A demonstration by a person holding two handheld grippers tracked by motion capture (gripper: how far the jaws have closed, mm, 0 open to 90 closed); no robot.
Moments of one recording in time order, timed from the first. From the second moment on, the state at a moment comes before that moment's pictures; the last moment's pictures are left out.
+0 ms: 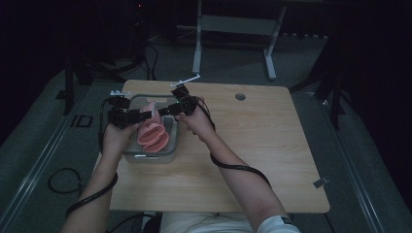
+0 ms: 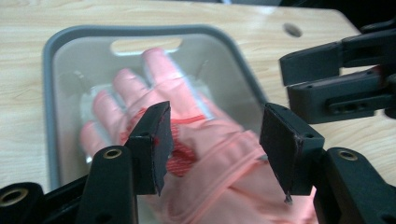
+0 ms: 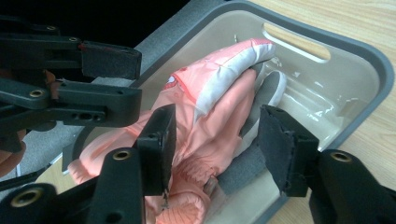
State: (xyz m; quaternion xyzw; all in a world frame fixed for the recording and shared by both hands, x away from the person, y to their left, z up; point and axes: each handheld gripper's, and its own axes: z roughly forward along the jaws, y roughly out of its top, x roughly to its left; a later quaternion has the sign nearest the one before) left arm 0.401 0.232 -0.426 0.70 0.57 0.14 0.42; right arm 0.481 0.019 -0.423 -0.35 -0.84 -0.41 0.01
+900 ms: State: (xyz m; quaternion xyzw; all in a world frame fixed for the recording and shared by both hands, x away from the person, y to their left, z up) left arm 0.346 0.135 -0.417 0.78 0.41 0.15 0.45; right arm 0.459 -0.069 -0.436 -0.28 -0.86 -0.44 -0.01
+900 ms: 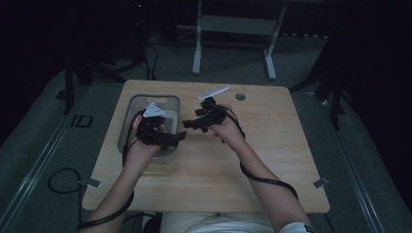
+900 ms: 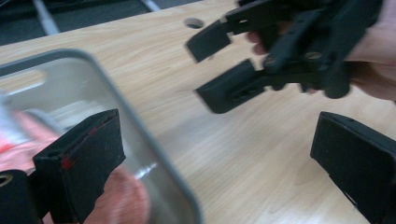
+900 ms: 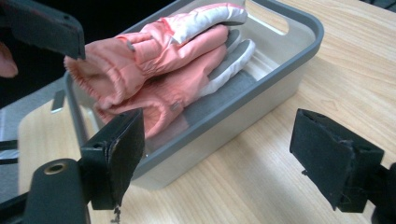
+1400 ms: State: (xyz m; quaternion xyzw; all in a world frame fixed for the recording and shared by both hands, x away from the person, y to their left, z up) left arm 0.323 0.092 -0.439 0.80 0.35 0.11 0.47; right arm 0.441 -0.100 -0.466 -0.27 -0.86 -0.42 -0.02
